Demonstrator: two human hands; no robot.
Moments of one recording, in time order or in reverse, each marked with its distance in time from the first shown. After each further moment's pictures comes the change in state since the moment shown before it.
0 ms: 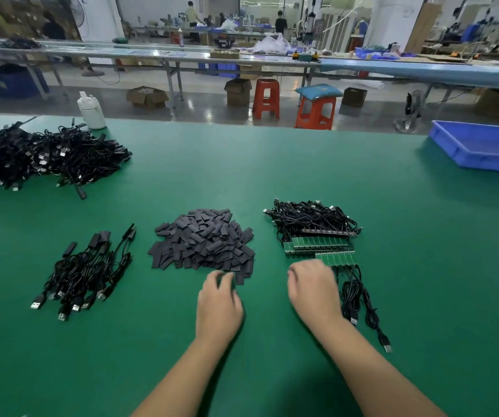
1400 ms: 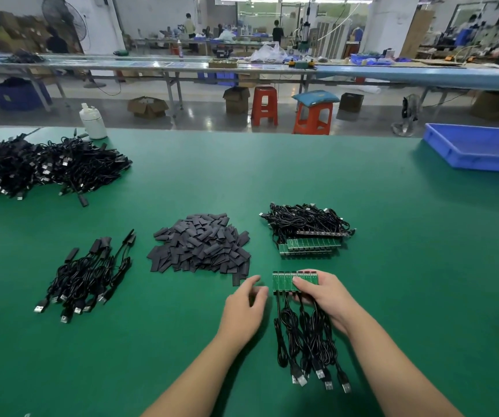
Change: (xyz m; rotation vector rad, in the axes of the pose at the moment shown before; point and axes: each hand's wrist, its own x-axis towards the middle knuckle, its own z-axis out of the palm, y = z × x) left_hand -0.014 0.047 0.004 -0.473 -0.298 -0.134; right_hand -0.006 0.038 -0.029 1.190 -0.527 0.554
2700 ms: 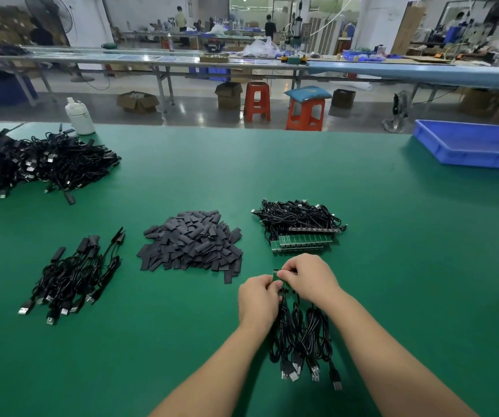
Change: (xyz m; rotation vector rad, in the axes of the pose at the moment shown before) left_hand 0.010 0.045 0.035 0.070 0.091 -0.104; right_hand 0.014 -0.035 0.012 -1.019 0.186 -0.222
